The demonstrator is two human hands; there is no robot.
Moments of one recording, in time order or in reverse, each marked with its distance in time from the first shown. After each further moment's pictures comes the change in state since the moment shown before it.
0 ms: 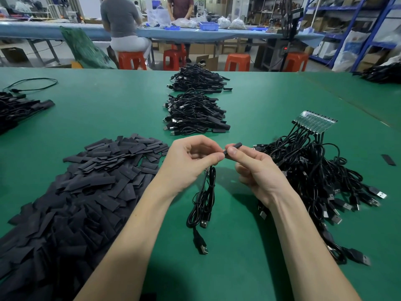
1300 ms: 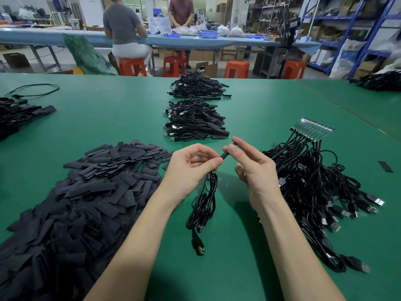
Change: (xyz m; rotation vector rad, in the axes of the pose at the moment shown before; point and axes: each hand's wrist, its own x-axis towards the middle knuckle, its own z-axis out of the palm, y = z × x) left_hand 0.001 -0.010 0.009 -0.164 0.101 -0.097; right_hand -0.002 -0.005 0.022 0.108 0.283 -0.191
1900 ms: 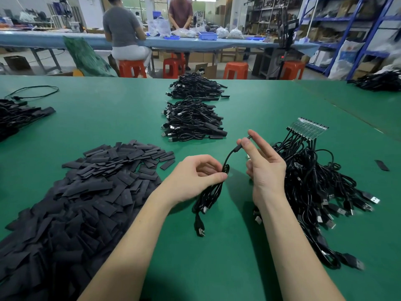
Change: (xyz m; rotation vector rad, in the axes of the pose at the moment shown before) left_hand -0.002 -0.001 0.002 0.367 -0.191 -0.170; right_hand 0.010 0.002 -0.012 0.075 0.192 -0.107
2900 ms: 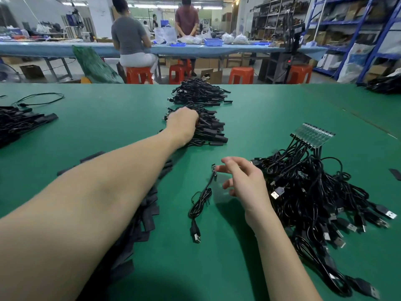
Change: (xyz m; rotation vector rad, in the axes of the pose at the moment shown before) left_hand 0.161 0.012 -0.059 1.263 0.298 0.081; right_hand -0.002 0.014 0.006 -0.403 -0.211 0.159
